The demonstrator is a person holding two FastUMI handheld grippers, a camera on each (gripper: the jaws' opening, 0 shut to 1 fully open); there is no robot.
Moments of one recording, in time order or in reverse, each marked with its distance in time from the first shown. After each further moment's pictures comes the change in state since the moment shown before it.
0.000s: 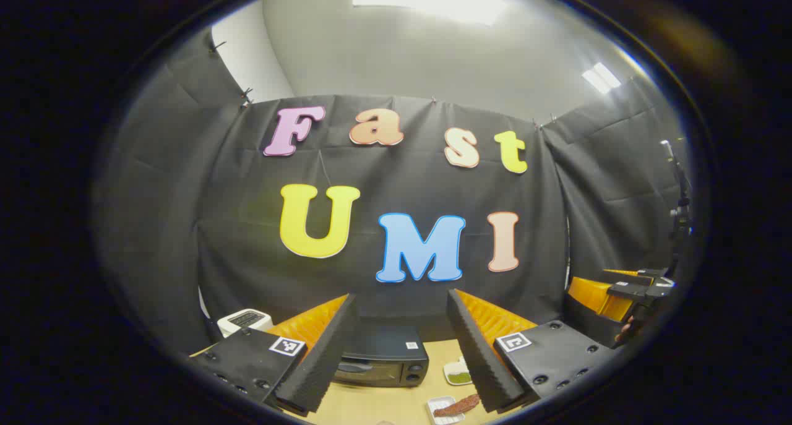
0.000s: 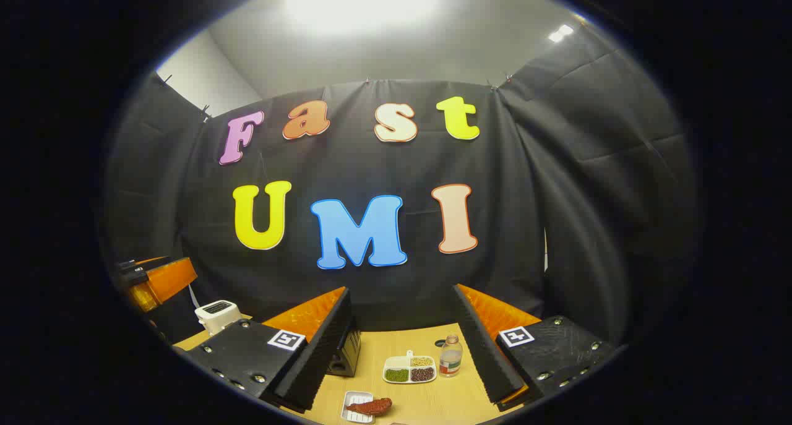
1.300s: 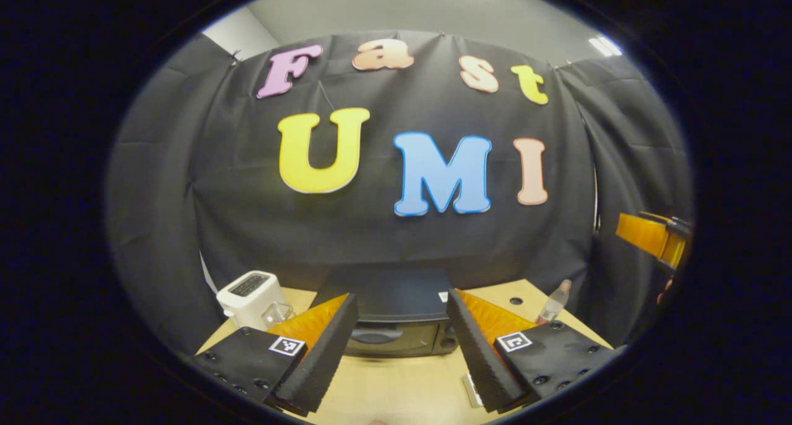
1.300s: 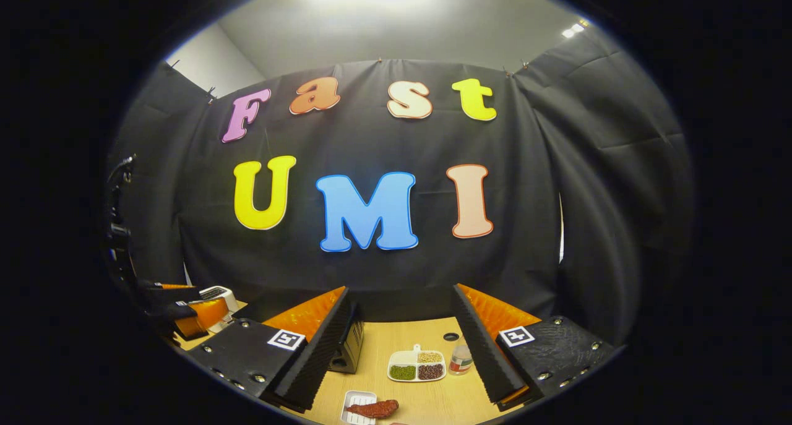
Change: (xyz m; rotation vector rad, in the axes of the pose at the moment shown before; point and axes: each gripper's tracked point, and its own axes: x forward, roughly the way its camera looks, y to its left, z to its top) left arm 0.084 0.058 -0.169 0.050 0.350 0.025; right arm 0.047 0.030 -0.048 -0.042 0.058 0.011
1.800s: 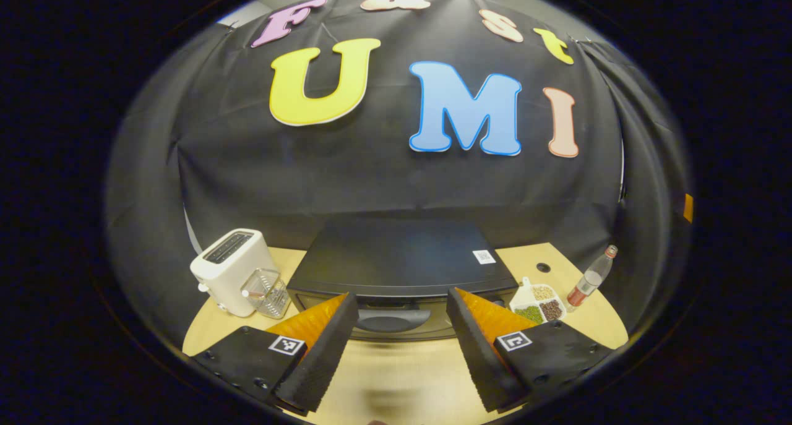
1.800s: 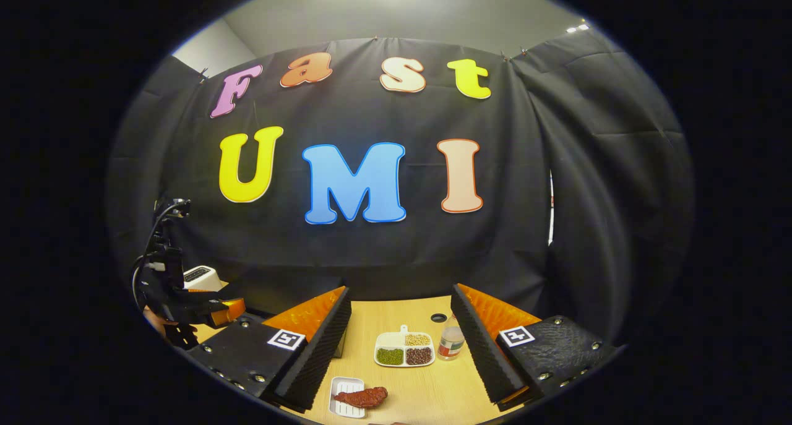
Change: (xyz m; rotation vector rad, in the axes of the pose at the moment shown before) left arm 0.123 0.034 -0.086 -0.024 0.212 0.021; right arm 0.004 -0.017 -0.040 -0.029 0.110 -0.078
